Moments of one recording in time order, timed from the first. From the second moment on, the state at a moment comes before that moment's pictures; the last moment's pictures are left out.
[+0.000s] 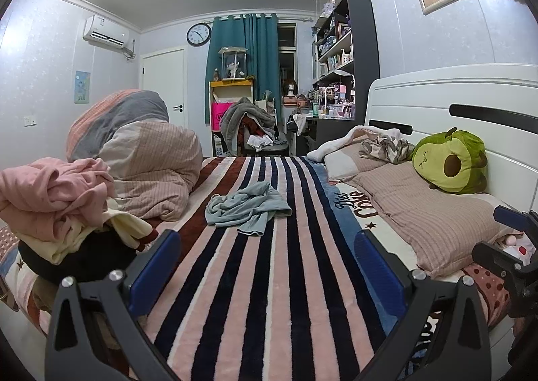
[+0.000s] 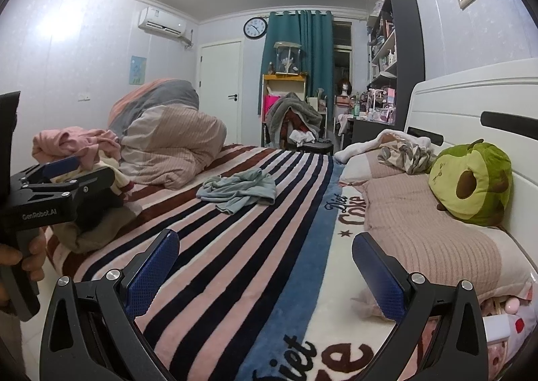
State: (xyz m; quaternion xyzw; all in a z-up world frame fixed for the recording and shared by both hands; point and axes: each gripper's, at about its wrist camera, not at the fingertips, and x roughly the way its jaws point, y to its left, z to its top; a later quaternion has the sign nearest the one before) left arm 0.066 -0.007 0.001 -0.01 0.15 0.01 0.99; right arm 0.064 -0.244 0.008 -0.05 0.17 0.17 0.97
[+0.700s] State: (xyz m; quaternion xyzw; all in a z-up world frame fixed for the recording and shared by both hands) left arm 0.066 0.001 0.001 -0.01 0.15 0.01 0.99; right arm 0.065 -0.248 0.008 -0.05 0.17 0.17 0.97
